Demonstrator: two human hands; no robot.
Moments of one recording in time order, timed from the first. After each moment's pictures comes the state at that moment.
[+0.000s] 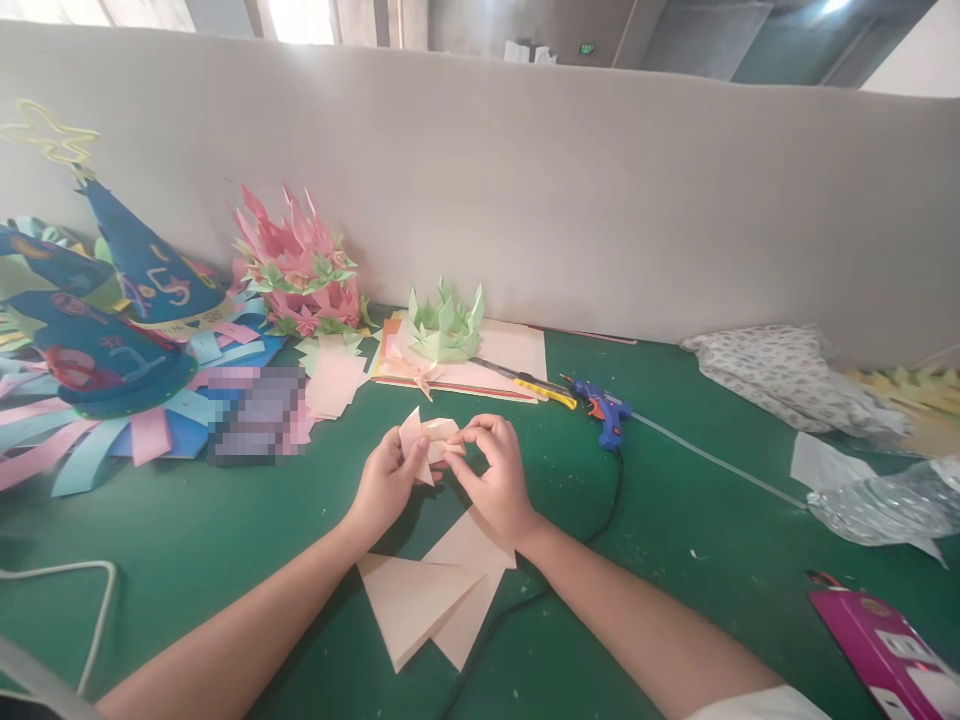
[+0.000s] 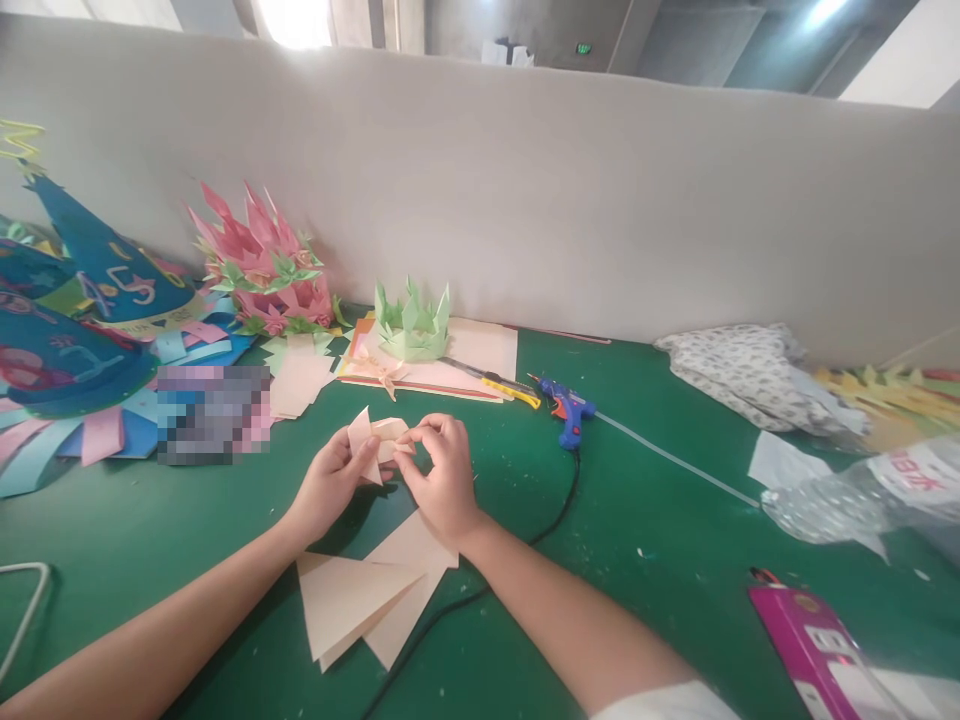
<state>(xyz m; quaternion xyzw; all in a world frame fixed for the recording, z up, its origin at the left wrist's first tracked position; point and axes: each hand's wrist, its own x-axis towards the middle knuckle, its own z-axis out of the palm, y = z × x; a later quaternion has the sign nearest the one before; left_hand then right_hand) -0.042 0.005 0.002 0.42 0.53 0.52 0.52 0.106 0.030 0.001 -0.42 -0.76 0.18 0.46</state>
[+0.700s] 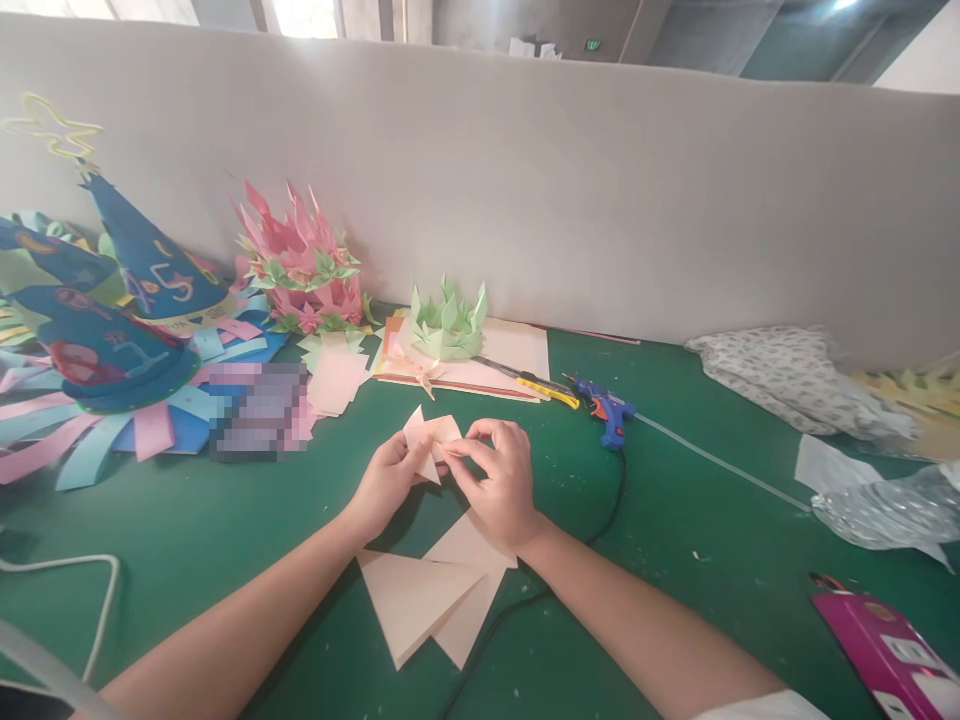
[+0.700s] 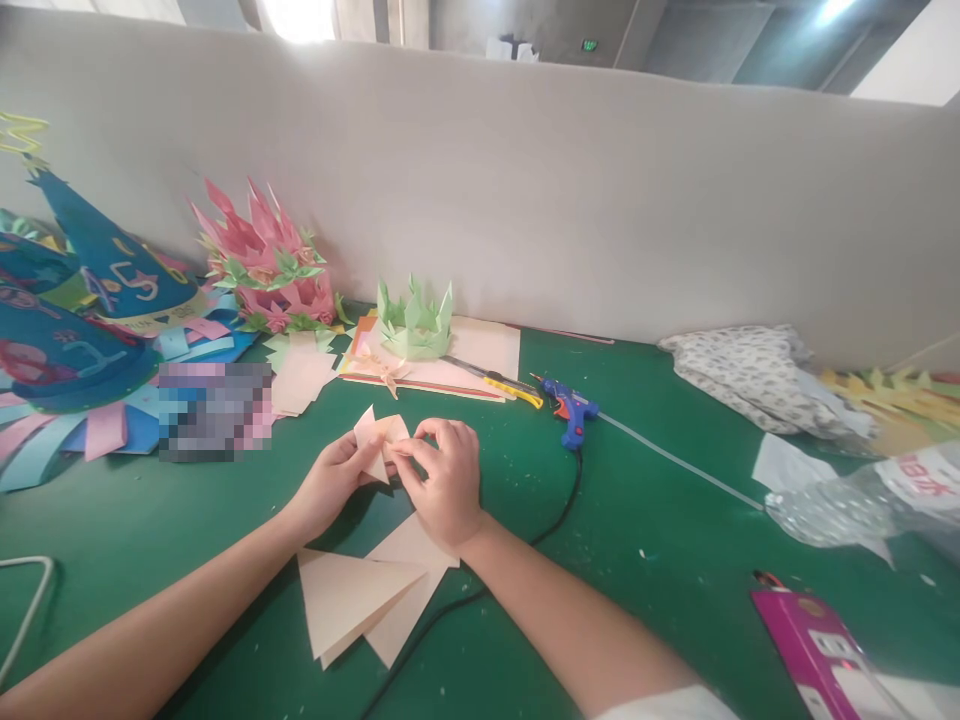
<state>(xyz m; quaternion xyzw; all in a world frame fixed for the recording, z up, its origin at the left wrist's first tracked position) -0.043 0.004 0.009 0.40 0.49 0.49 0.60 0.108 0.028 -0.001 -0.41 -0.79 0.07 0.45</state>
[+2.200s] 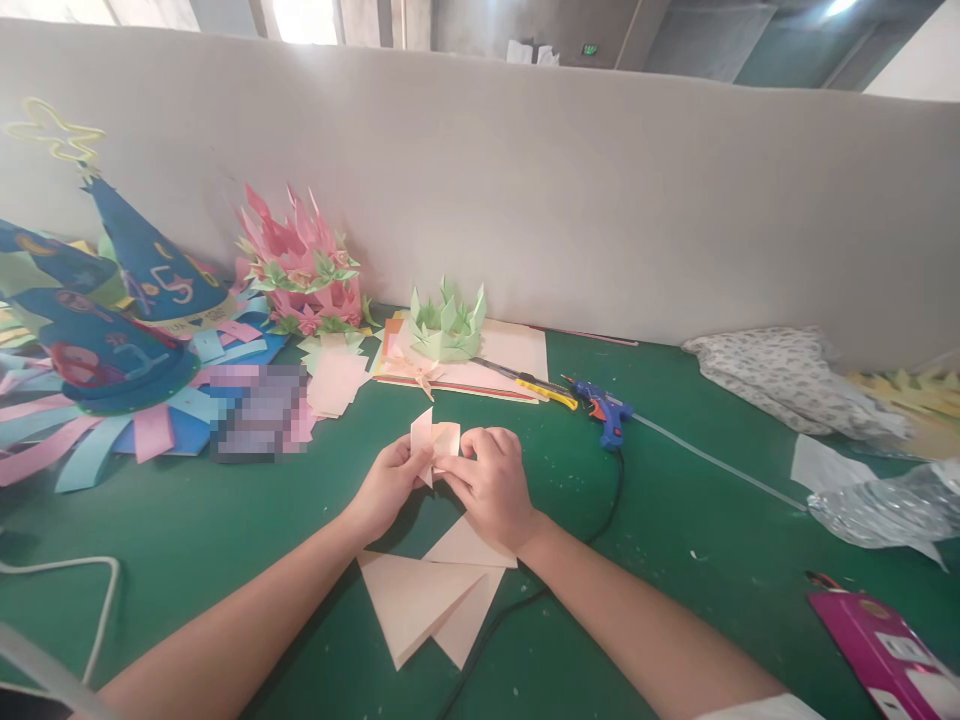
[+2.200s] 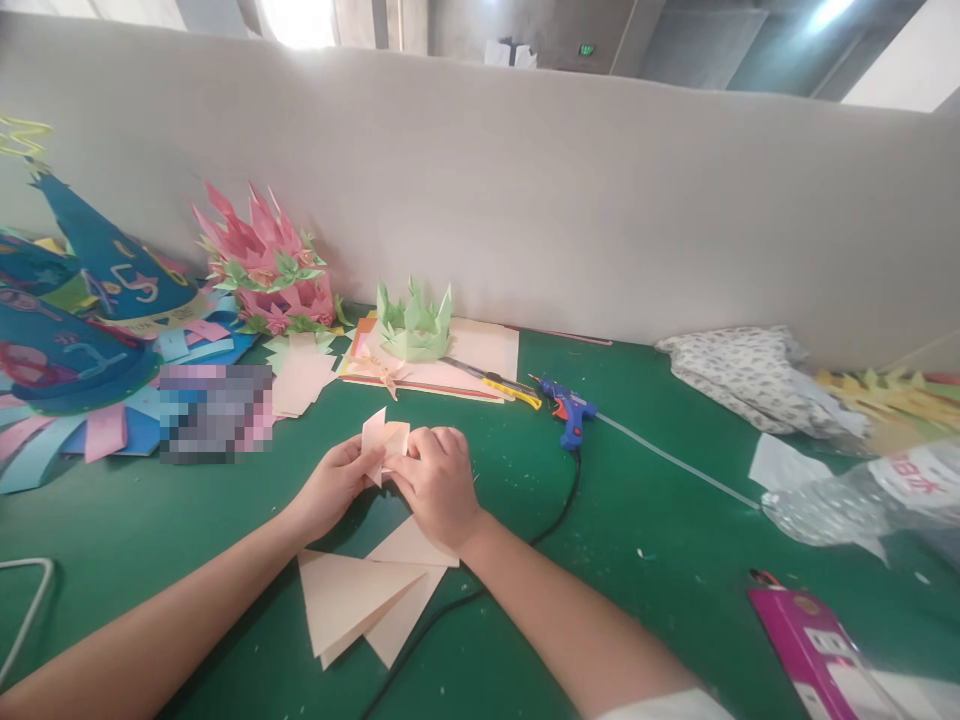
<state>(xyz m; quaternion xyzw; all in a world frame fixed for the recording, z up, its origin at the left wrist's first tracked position) -0.045 0.006 0.002 0.36 0.43 0.50 0.65 0.109 0.027 0.000 -0.36 -0.86 -0.02 0.36</state>
